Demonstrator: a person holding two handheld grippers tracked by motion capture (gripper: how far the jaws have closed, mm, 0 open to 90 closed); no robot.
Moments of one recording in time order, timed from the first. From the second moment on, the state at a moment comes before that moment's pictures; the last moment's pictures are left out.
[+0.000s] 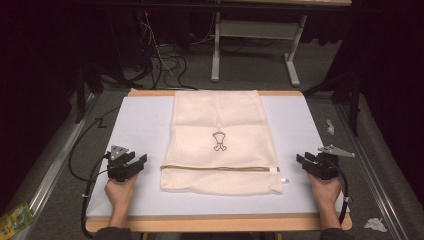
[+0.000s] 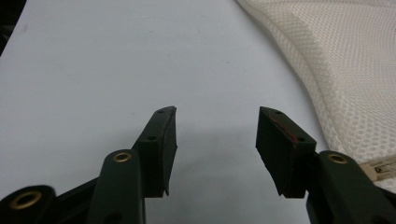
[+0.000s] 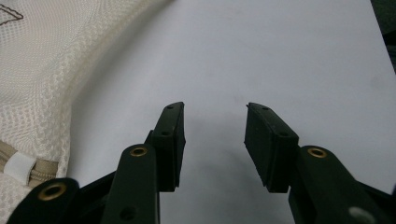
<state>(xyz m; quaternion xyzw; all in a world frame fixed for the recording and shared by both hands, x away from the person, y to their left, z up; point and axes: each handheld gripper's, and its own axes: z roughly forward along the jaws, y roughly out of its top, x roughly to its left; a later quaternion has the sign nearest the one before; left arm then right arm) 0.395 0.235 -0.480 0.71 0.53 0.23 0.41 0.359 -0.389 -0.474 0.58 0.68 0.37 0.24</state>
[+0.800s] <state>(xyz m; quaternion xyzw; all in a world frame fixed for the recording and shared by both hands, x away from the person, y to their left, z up) 0.399 0.230 -0.486 0.71 0.54 0.23 0.39 0.361 -0.383 -0.477 0.58 0.69 0.34 0.25</state>
